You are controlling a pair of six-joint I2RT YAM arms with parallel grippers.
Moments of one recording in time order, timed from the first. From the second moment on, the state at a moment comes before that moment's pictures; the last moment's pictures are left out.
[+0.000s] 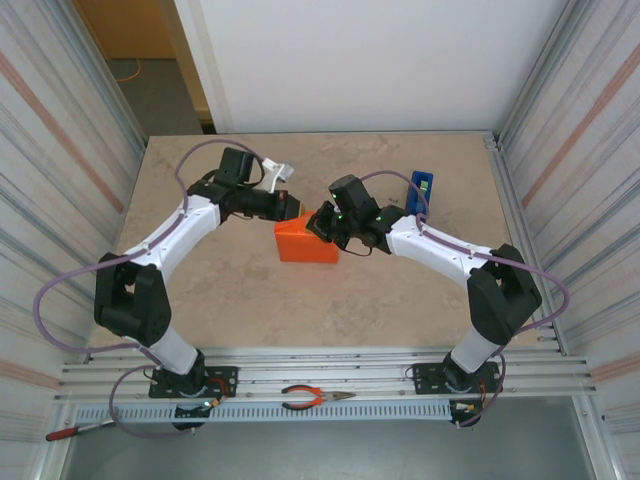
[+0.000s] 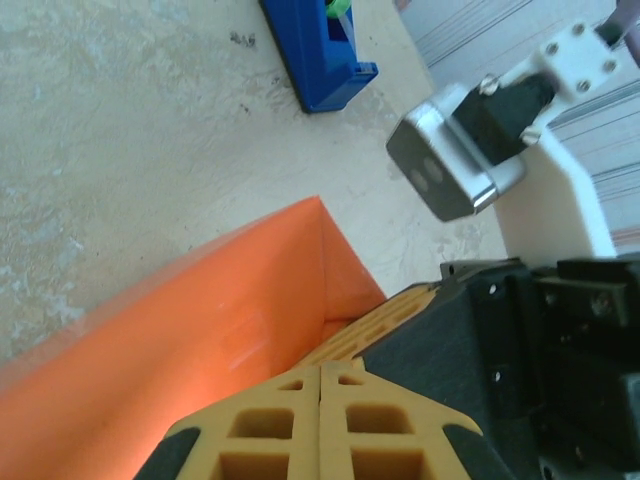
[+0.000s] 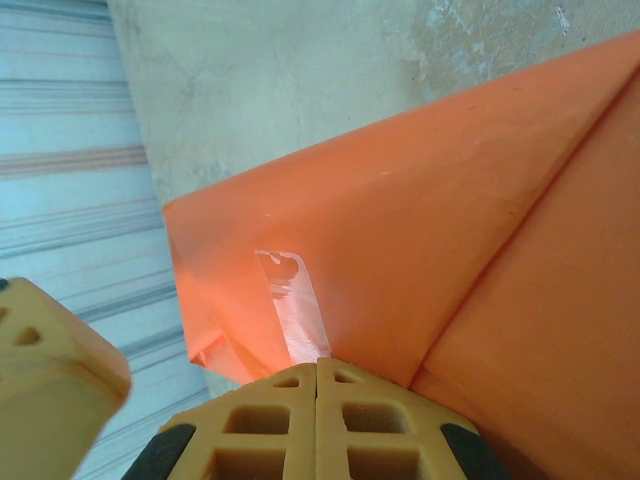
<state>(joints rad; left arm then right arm) -0.36 1.61 1.31 -0.54 0.77 -0.18 0.74 1.64 1.21 -0.29 -0.22 1.25</state>
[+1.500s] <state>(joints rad) -0.42 1.76 1.37 -0.47 0.73 -0.24 0.74 1.62 1.17 -0.25 -0.21 1.28</state>
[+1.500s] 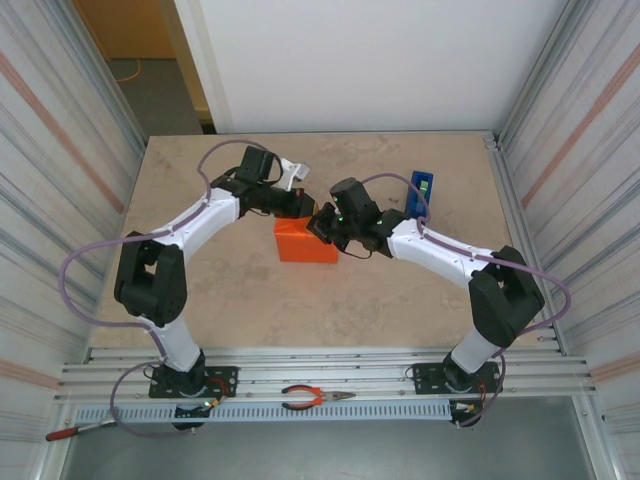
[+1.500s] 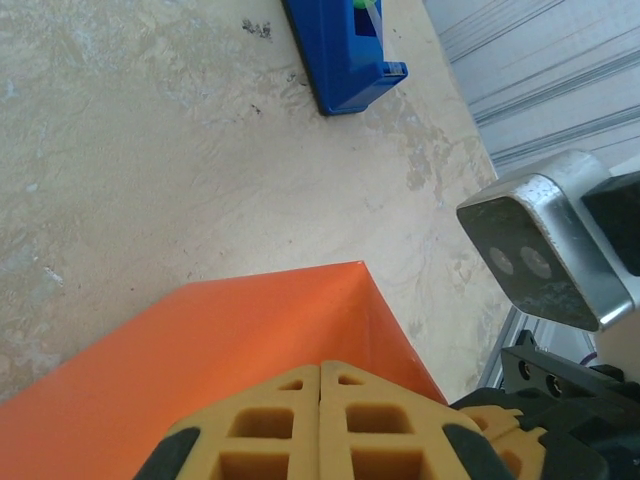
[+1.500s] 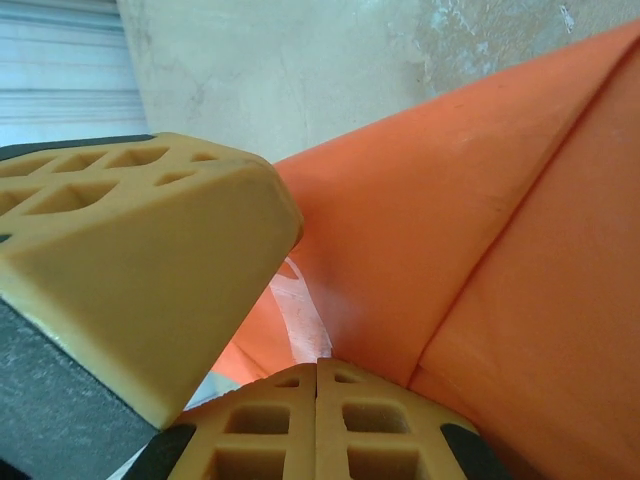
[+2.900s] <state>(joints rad) -0.39 1.56 1.16 -0.50 0.73 -0.22 0.75 1.62 1.15 -0.21 -0.20 1.28</state>
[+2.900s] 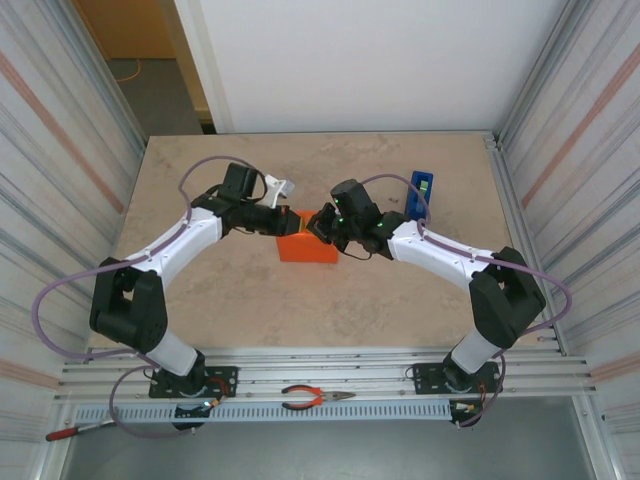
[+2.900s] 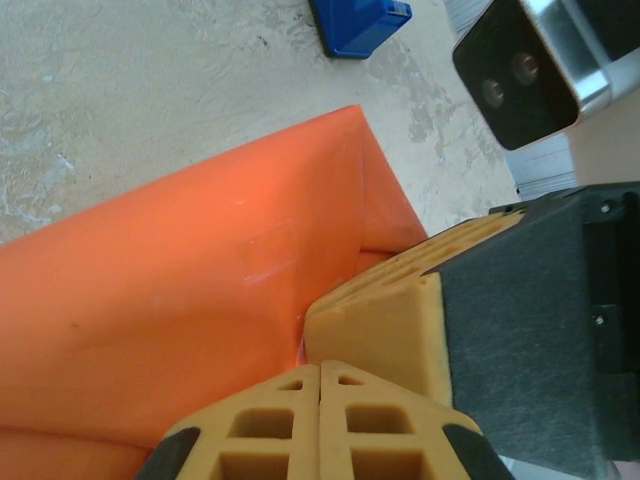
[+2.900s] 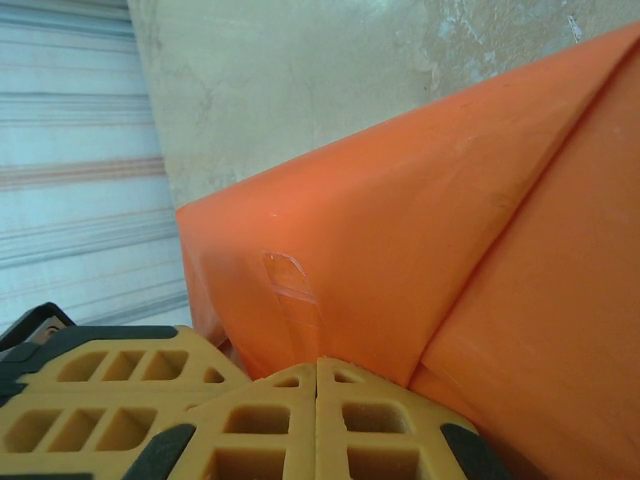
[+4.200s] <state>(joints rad) -0.39 1.55 1.13 -0.48 0.71 -0.18 0.75 1.62 1.18 -0.24 -0.22 1.16</state>
